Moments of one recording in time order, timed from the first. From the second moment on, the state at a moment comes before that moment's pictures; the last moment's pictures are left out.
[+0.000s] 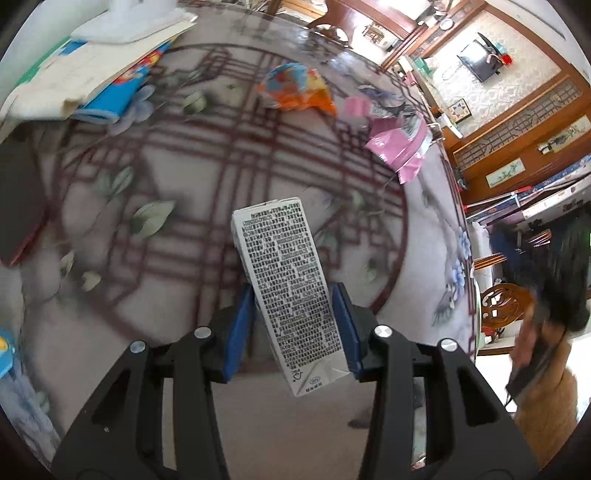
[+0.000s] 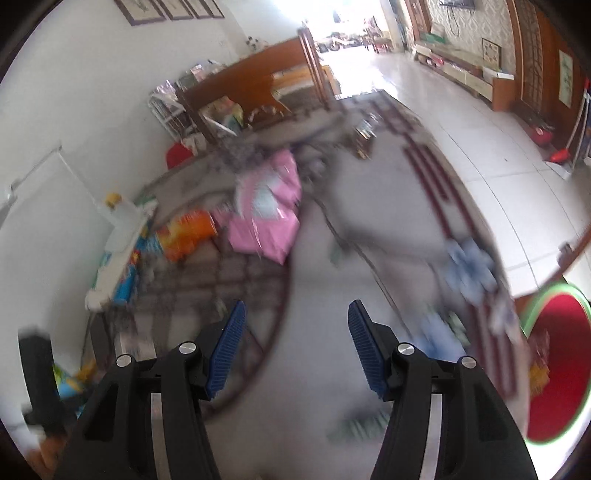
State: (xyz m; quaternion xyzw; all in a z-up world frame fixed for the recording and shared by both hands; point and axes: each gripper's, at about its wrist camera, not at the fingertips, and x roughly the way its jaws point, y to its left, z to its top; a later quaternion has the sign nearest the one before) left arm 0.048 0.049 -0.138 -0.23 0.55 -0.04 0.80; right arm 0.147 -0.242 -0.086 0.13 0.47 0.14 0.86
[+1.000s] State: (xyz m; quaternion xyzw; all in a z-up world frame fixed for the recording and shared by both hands) left arm 0.041 0.032 -0.147 -0.28 0.53 -0.03 0.80; right arm 0.250 -0.183 -0.119 0.11 0.52 0.14 0.83
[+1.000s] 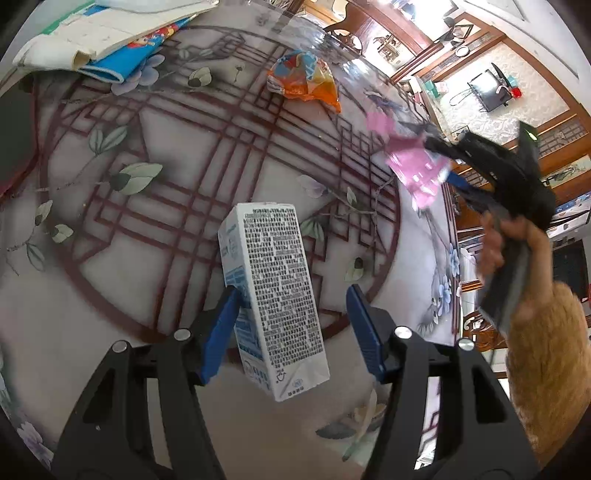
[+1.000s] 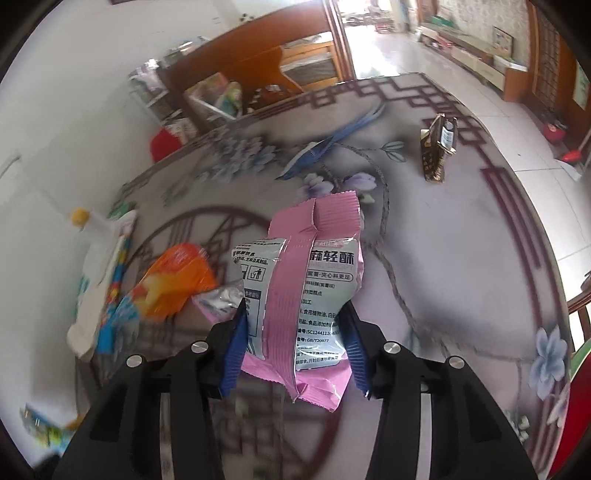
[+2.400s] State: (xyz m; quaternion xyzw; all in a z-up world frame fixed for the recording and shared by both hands) left arm 0.040 -0.011 -0.146 -0.22 0.52 -0.03 0.83; right arm 0.026 -0.252 -0.094 0.14 0.50 0.14 0.84
